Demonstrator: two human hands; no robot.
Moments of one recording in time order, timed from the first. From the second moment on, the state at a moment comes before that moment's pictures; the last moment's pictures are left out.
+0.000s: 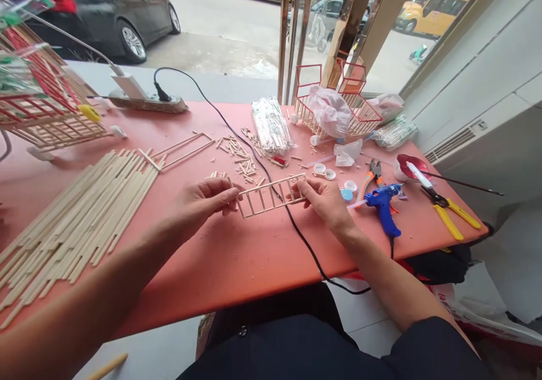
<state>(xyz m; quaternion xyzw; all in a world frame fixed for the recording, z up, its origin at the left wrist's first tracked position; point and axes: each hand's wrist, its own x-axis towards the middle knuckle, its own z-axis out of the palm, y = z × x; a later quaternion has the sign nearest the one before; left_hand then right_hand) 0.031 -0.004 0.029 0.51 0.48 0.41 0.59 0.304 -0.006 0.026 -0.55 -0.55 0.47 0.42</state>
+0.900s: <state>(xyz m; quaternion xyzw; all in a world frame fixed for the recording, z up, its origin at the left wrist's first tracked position) -0.001 0.009 0.034 0.53 0.51 0.41 0.54 0.278 0.022 0.027 -0.50 -0.54 0.53 0.43</state>
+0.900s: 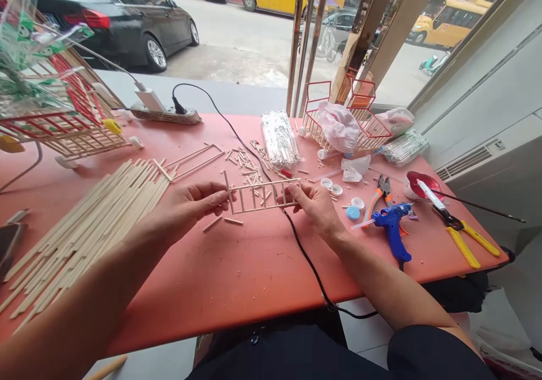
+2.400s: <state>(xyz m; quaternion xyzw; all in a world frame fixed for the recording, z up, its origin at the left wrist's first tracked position) 0.006 0.013 0.034 0.44 0.51 0.56 0.49 0.276 0.023 0.028 -0.49 -0.52 0.52 0.46</state>
